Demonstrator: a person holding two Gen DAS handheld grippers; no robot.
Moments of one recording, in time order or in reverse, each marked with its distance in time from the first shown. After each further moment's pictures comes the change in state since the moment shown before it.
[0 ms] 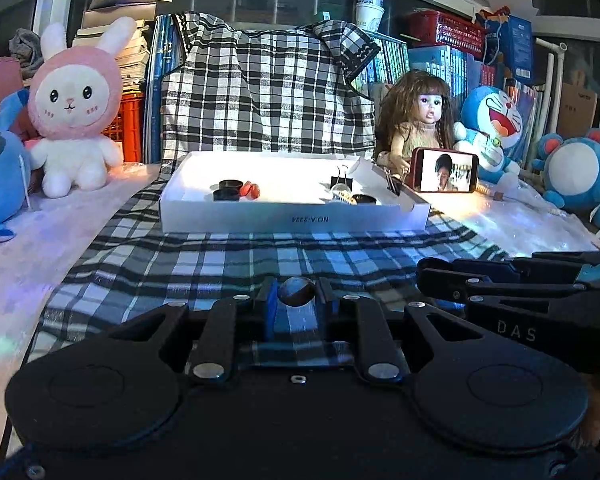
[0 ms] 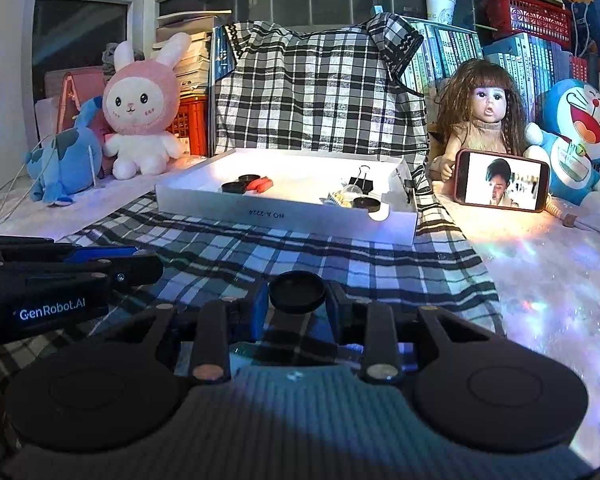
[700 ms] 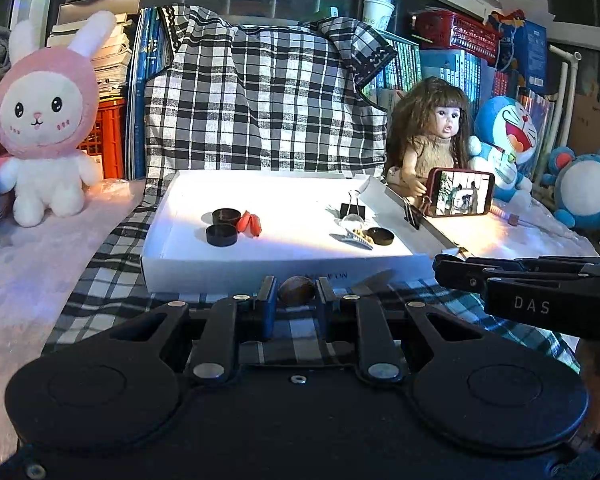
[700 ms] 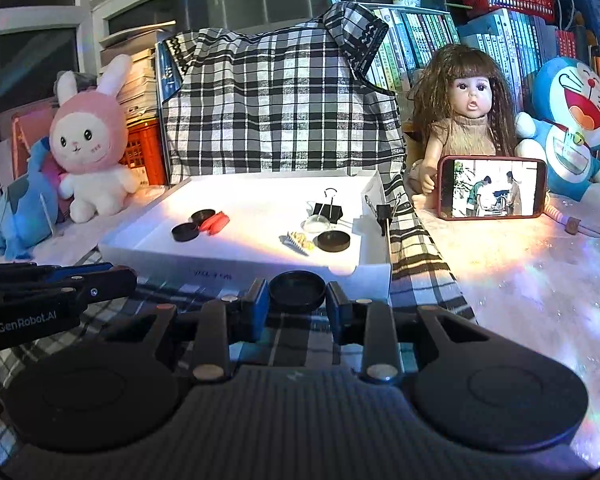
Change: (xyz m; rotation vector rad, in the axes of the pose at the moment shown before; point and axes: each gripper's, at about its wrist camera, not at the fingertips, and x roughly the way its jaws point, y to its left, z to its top) left arm 0.064 0.021 0.056 -0.004 0.029 -0.031; right arm 0.052 -0.039 0.047 0.112 0.018 -0.033
